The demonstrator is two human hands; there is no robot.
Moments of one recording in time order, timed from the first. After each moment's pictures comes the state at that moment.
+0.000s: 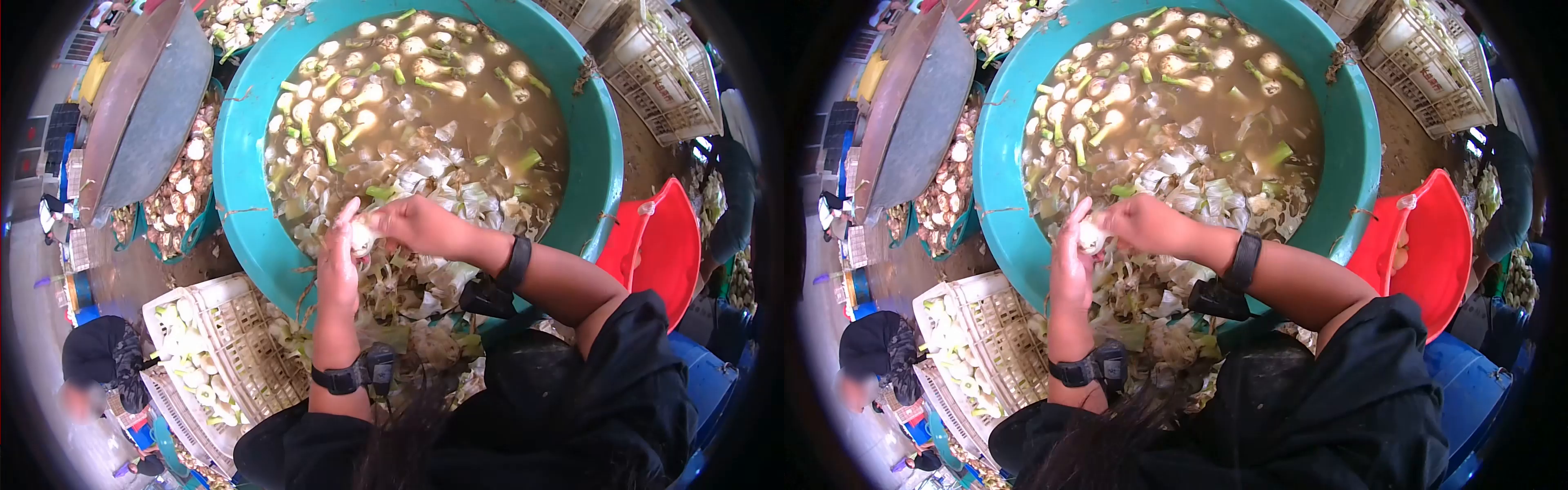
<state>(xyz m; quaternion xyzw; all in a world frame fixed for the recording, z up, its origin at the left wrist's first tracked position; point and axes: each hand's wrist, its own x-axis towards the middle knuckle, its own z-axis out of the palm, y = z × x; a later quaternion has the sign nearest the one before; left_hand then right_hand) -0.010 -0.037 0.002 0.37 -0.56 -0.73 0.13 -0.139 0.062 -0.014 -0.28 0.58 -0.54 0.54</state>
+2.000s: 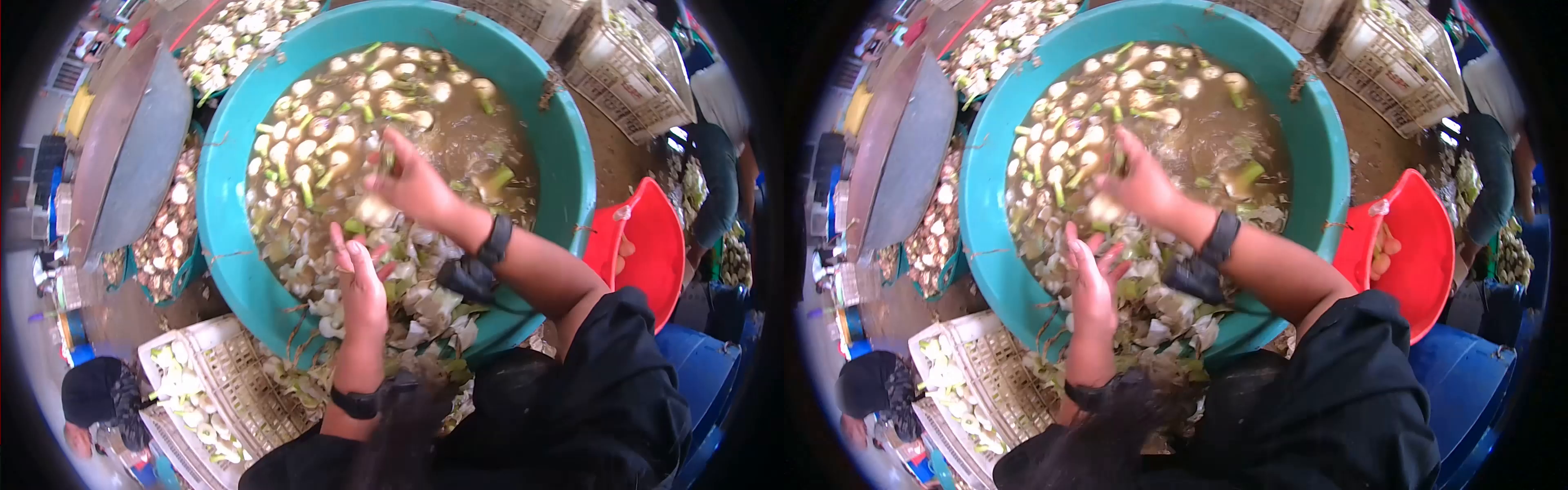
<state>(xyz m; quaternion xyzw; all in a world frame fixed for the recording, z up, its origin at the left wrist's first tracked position) -0.057 0.009 -0.005 0.42 -0.55 -0.70 0.18 -0.207 0.035 -0.050 -0.23 0.64 -0.69 0.22</state>
